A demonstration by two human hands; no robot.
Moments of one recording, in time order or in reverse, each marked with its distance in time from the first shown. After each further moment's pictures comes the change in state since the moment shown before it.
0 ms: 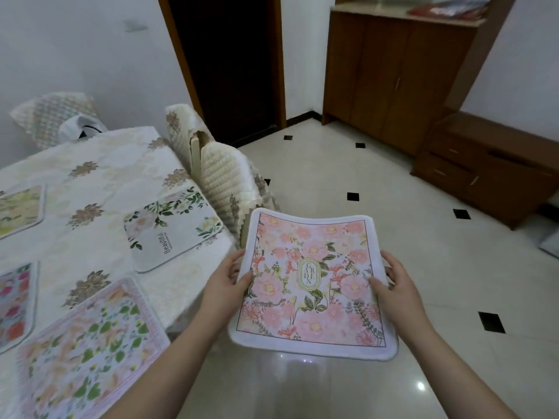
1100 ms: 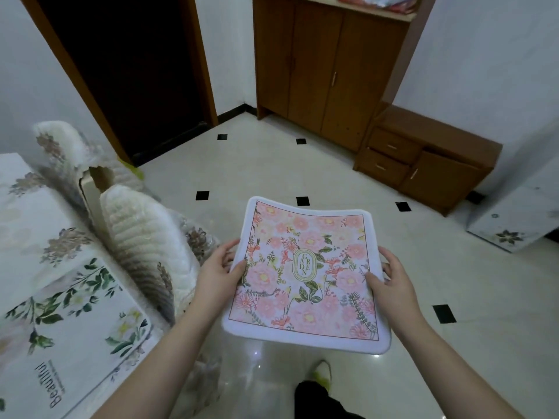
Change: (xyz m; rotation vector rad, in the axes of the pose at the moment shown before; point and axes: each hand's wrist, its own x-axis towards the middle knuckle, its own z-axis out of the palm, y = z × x) left_hand 0.303 0.058 0.091 -0.045 -0.224 0.057; right_hand 0.231 -0.037 0.005 -0.039 0.291 0.099
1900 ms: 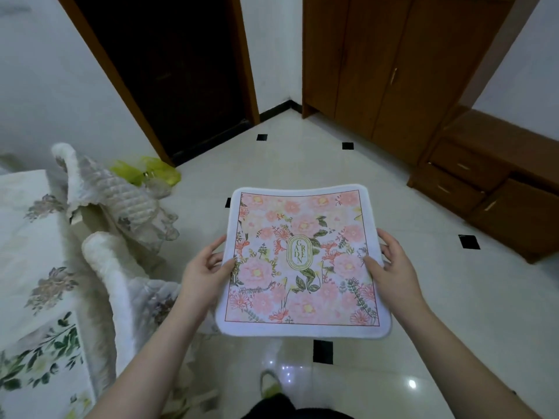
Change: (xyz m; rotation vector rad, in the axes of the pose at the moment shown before) left_hand 0.212 0.068 0.055 -0.174 0.213 -0.200; right_hand 0.303 -0.069 0.036 0.092 -0.278 -0.113
